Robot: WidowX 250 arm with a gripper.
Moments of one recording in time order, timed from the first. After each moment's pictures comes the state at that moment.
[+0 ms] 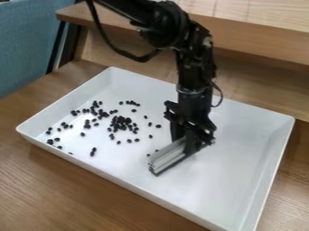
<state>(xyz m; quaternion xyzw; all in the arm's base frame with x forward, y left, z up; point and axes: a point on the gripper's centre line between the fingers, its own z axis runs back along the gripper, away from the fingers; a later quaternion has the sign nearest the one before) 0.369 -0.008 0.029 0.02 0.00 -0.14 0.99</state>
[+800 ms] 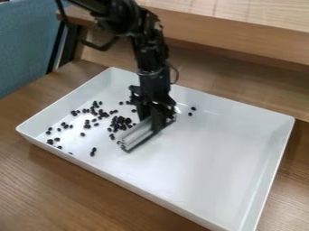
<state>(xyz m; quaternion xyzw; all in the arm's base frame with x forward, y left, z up) 0.383 0.070 0.030 0.01 -0.02 -0.07 1.00</state>
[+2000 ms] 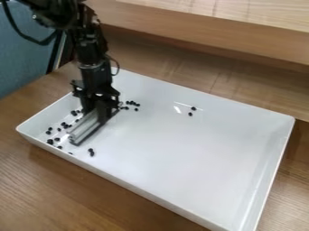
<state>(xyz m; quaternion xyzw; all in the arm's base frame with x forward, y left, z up) 0.351 0.159 0.035 0.02 -0.02 0.04 1.00</state>
